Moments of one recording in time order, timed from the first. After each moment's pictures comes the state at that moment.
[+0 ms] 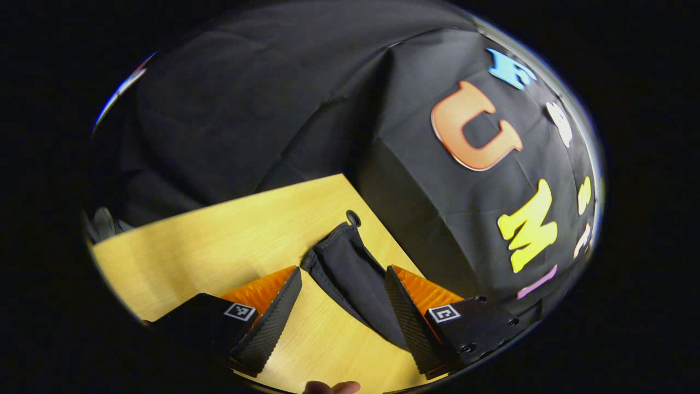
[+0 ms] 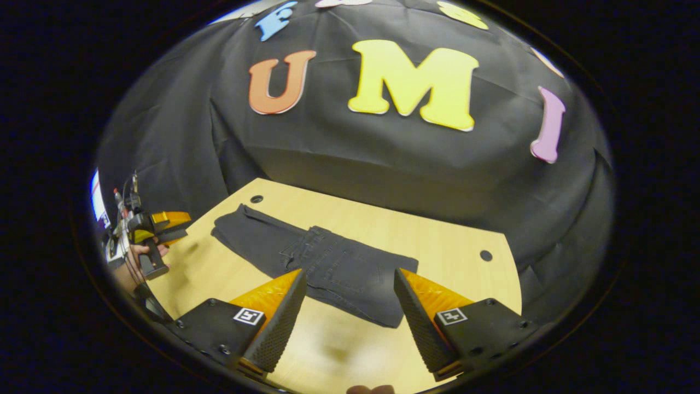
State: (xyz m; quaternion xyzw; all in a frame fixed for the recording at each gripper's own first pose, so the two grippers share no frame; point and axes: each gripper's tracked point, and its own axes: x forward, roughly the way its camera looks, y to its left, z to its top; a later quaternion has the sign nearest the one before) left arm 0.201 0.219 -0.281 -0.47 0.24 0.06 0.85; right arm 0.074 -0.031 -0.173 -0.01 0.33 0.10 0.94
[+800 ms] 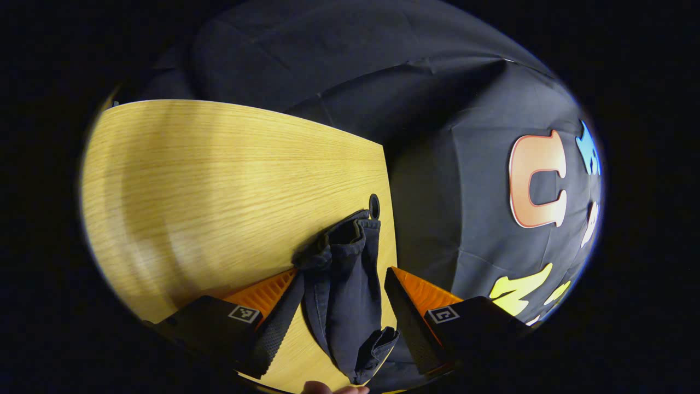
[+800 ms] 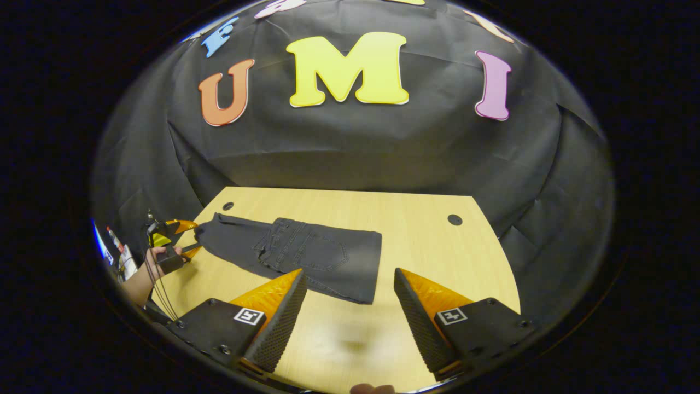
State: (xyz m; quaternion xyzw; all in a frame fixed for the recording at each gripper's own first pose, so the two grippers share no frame) left arm 0.283 0.199 -0.328 -0.64 0.27 0.06 0.72; right arm 0.048 -0.096 -0.178 0.05 0.36 0.03 0.93
